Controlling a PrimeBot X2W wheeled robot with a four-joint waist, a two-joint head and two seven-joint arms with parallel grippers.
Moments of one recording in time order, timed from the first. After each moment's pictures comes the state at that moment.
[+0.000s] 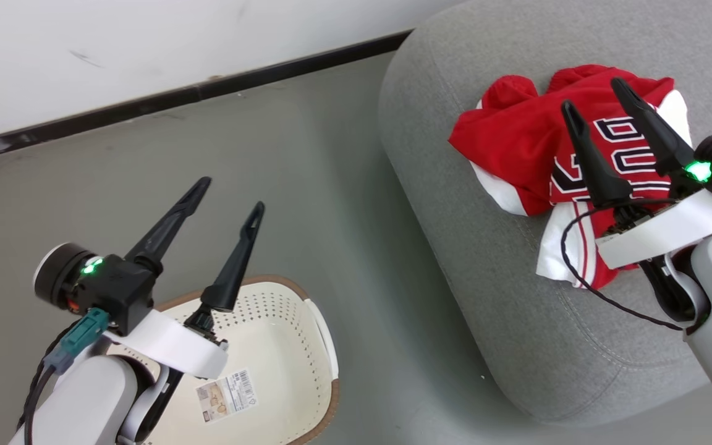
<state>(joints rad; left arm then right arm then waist) -0.41 0.47 -0.52 0.05 -0.44 0.05 -0.23 -0.59 -0.46 0.44 0.37 0.56 0.13 -0.25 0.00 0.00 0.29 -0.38</state>
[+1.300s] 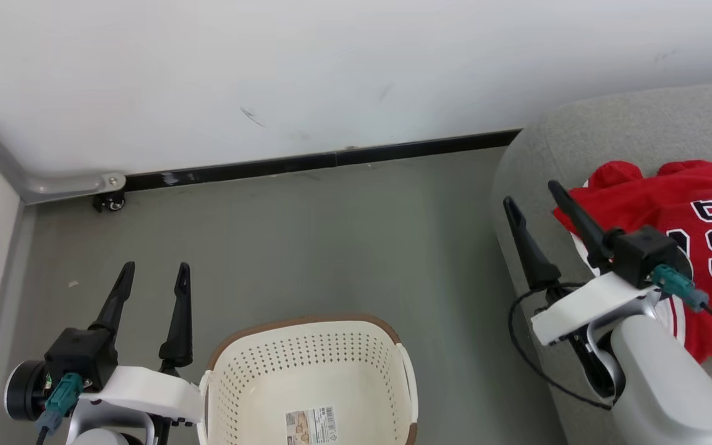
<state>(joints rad) -0.16 0.36 -0.36 0.13 -0.46 0.29 -0.25 -0.43 -0.20 0.29 0.53 0.30 0.13 -0.25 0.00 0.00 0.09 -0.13</state>
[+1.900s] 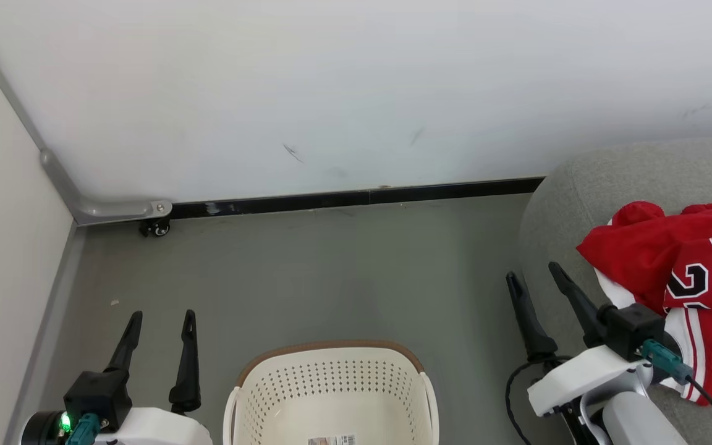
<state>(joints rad) -0.05 0.32 -0.34 0.14 -0.43 0.32 -0.25 -0.24 -0.11 0.19 0.54 0.24 0.13 -0.25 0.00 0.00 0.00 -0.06</state>
